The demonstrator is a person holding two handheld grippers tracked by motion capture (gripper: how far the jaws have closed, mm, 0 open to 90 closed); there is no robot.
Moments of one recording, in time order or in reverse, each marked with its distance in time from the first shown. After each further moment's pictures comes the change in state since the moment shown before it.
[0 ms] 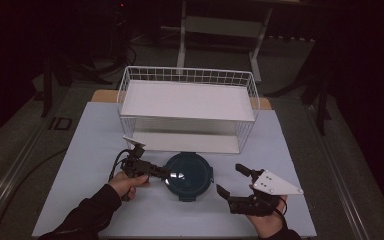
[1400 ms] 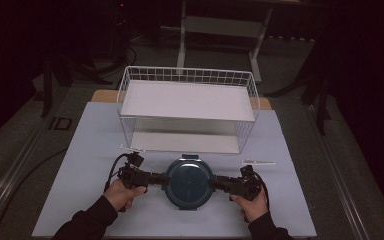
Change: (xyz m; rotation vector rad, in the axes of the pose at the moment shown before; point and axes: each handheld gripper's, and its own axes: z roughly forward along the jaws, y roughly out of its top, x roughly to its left) left arm -0.033 -0.032 -0.009 -0.071 0.069 0.259; right arm -0.058 -0.058 0.068 0.335 0.236 0.612
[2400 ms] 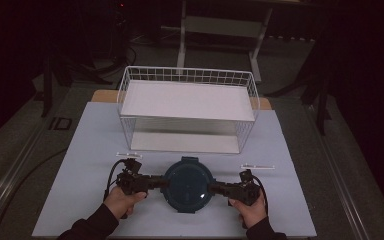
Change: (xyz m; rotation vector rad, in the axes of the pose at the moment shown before) left arm -0.009 -0.016 -0.002 -0.096 0.032 0.021; right arm 0.009 -0.011 0.000 0.004 0.056 0.063
